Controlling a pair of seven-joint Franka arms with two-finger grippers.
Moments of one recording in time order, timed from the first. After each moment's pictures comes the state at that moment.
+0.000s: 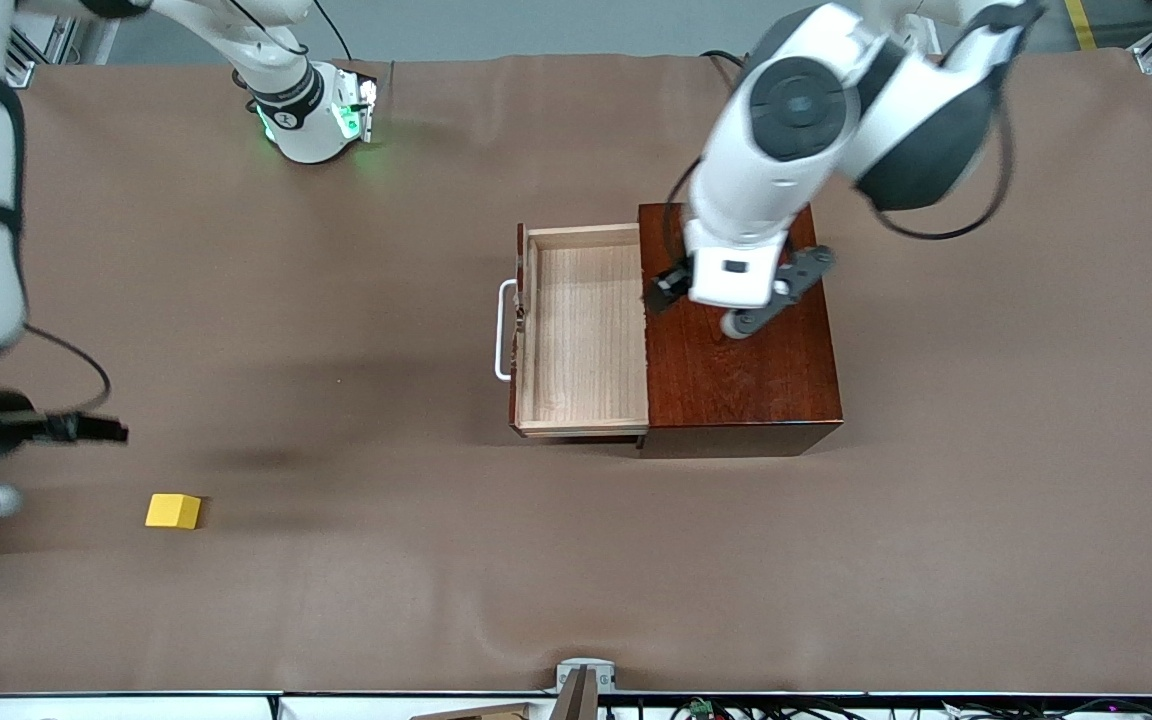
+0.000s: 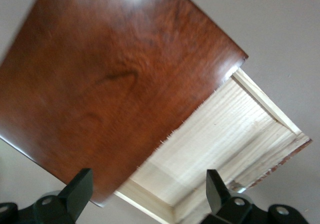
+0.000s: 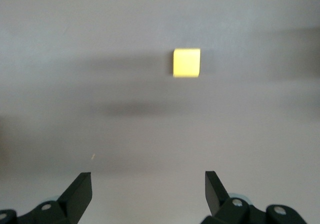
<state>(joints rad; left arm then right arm) -0.44 0.38 -0.26 -1.36 -0.04 1.67 -1.46 -0.10 0.47 -0.02 -1.25 0.04 1.57 -0.10</state>
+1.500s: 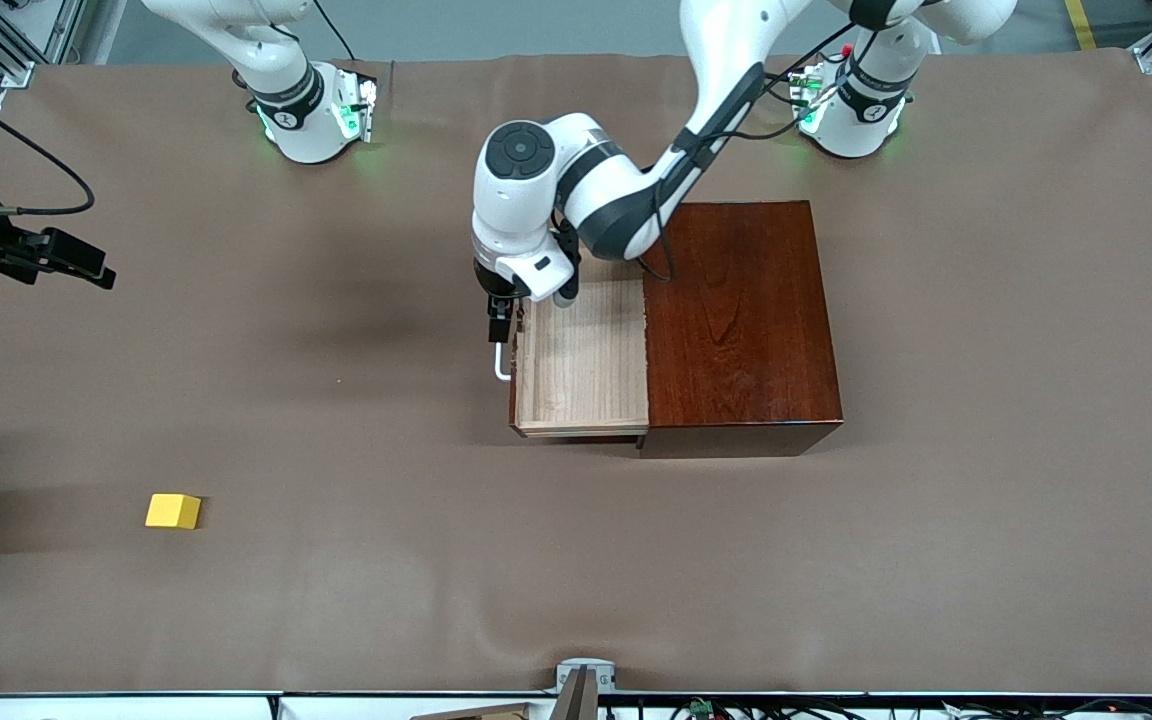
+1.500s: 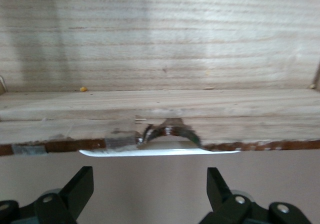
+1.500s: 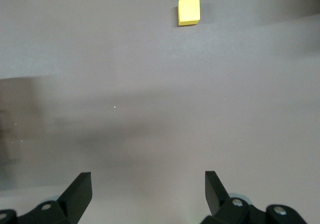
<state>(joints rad) -0.90 0.74 -0.07 -1.31 -0.03 2.25 -2.47 -0.06 -0.04 -0.03 -1.72 0.04 1.61 0.01</state>
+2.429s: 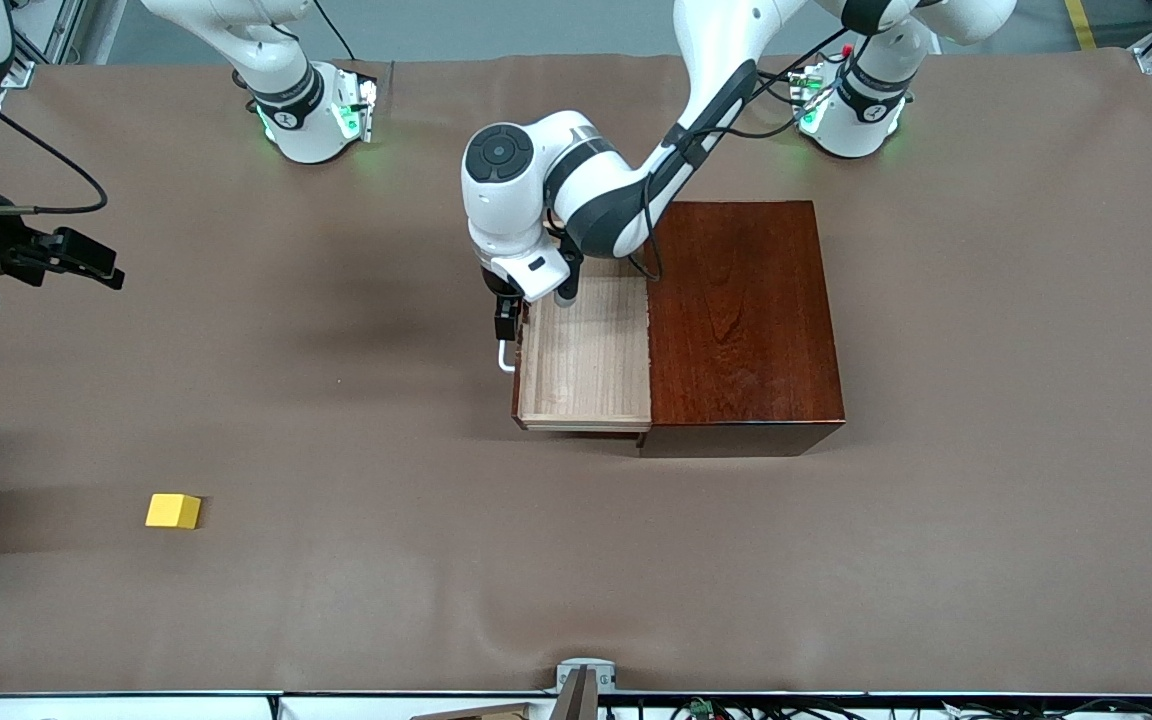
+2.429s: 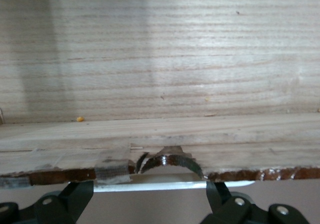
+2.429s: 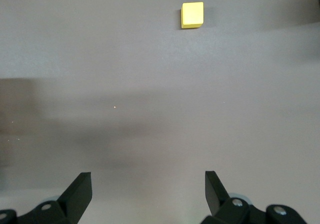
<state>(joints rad) -0.91 0.75 -0.06 -1.24 0.03 2.06 -2.46 -0.04 -0.04 -0.01 -1.72 0.02 1.62 0.01</state>
